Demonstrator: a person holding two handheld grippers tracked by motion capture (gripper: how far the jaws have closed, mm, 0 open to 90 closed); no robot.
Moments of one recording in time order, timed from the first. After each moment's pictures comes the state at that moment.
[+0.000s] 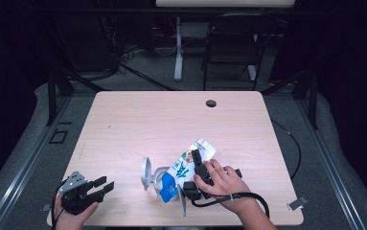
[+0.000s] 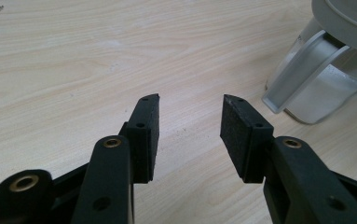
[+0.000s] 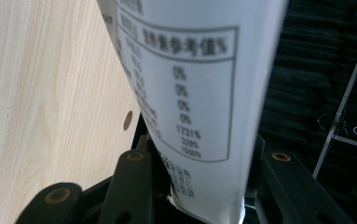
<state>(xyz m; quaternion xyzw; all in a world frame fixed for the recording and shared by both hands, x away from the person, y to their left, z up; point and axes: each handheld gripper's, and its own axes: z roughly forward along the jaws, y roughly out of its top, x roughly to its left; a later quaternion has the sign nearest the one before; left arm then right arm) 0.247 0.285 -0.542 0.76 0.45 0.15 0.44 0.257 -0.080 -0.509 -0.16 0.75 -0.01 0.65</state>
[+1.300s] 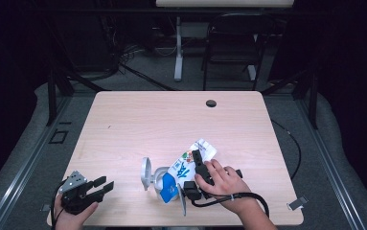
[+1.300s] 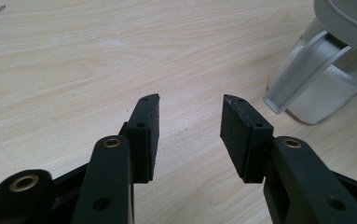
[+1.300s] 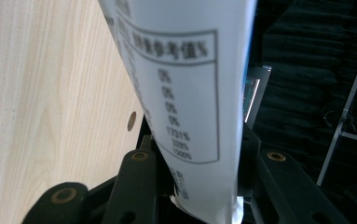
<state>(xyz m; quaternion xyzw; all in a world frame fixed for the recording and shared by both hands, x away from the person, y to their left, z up) 0.247 0.286 -0.542 0.76 0.45 0.15 0.44 0.257 -0.081 -0.507 -0.15 0.75 0.00 0.64</state>
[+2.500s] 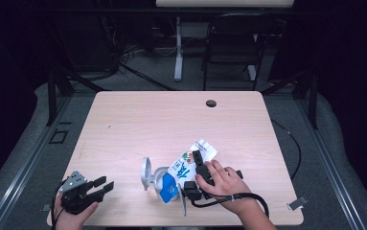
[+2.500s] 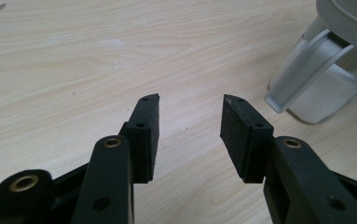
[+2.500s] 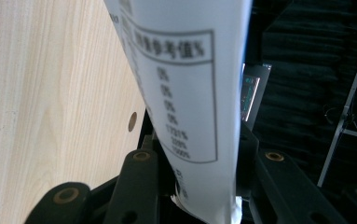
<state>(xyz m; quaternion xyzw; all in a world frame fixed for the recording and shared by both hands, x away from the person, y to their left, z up) 0.248 0.286 -0.543 0.76 0.45 0.15 0.44 0.256 -0.081 -0.507 -0.14 0.76 0.01 0.64</state>
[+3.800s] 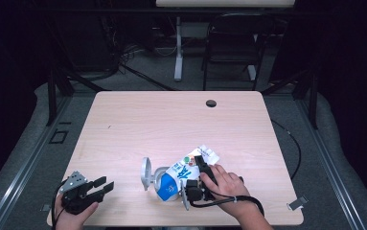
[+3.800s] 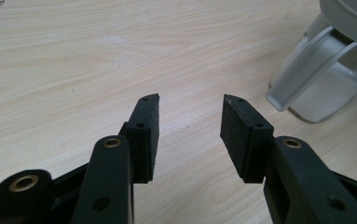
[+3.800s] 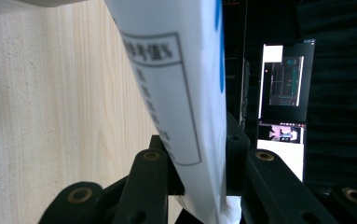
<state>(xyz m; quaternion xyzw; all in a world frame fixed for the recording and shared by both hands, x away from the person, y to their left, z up) 0.248 0.286 -0.545 0.76 0.45 0.15 0.44 0.254 -0.085 -0.506 -0.05 0.81 0.08 0.58</state>
